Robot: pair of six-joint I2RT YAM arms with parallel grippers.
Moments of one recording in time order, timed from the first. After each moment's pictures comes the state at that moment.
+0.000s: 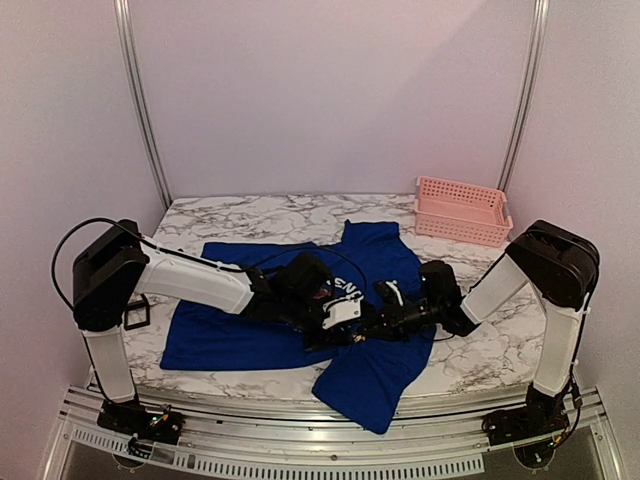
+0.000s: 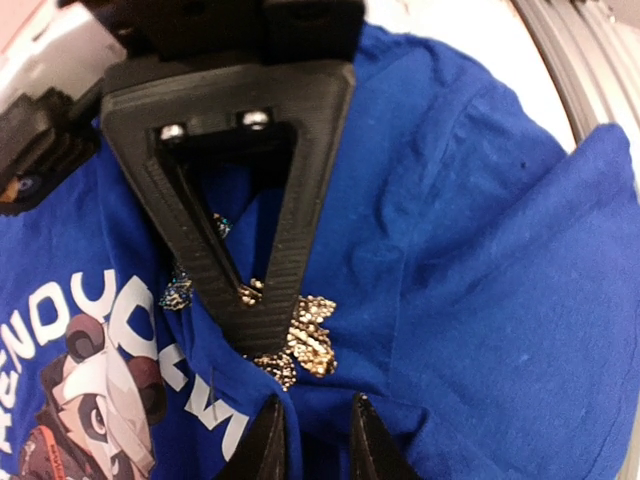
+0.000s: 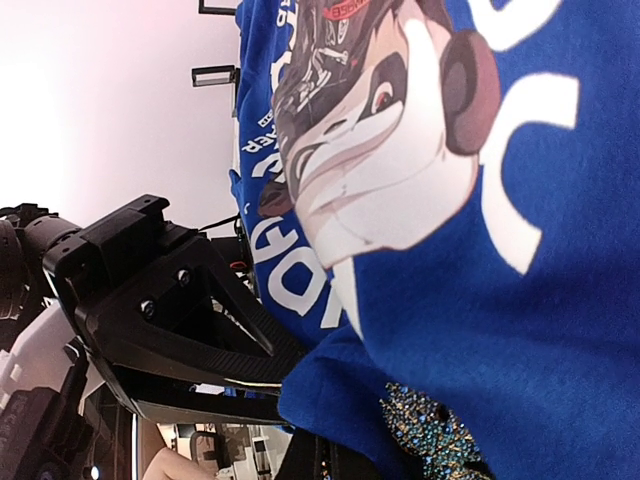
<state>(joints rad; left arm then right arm) -1.01 1.92 1.12 -0.09 0.30 0.49 0.63 1.95 0.66 0.75 -0.95 1.03</state>
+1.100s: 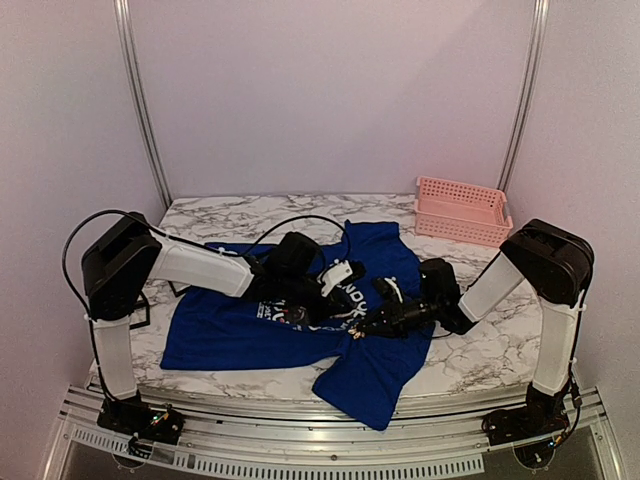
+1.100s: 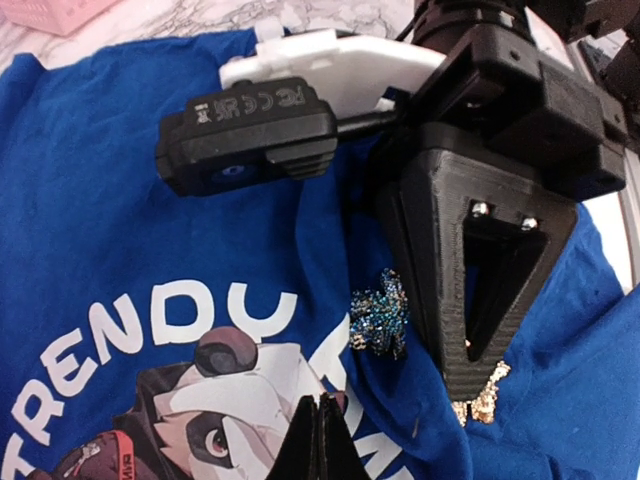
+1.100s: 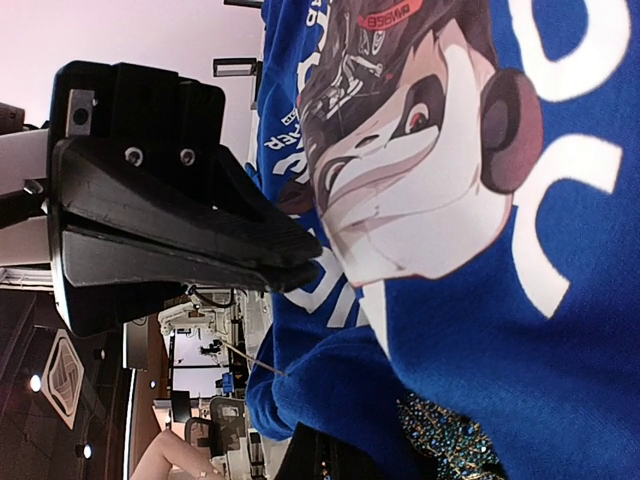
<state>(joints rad) -0.87 1.98 1.18 0.05 0.36 0.24 0.61 2.00 0.68 0.80 -0.99 1.00</state>
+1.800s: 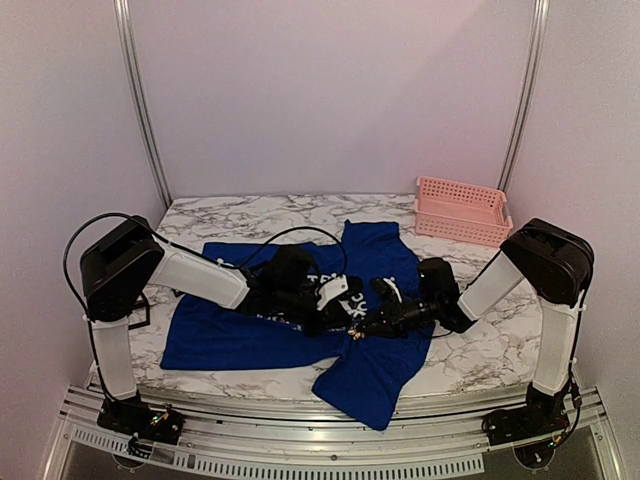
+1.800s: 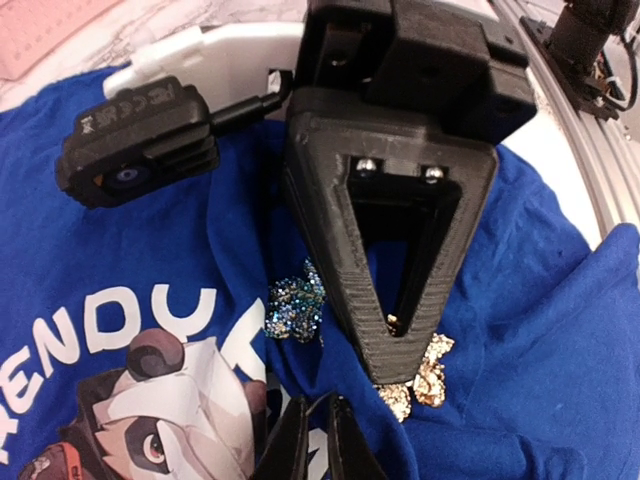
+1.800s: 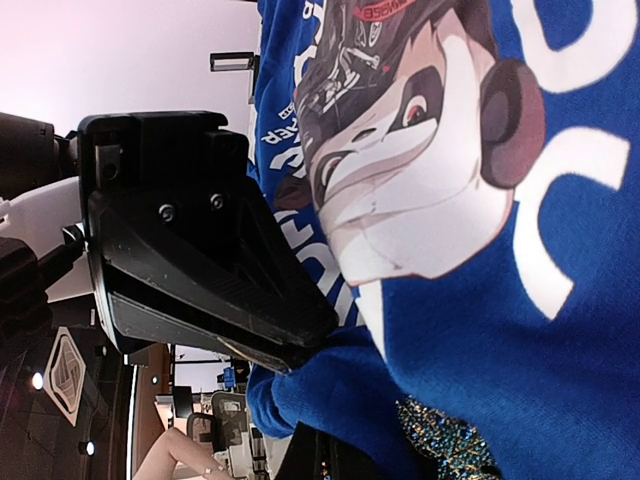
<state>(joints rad) -0.89 1.98 1.06 0.21 0.47 0.32 0.61 2.00 0.70 0.76 -1.01 0.99</state>
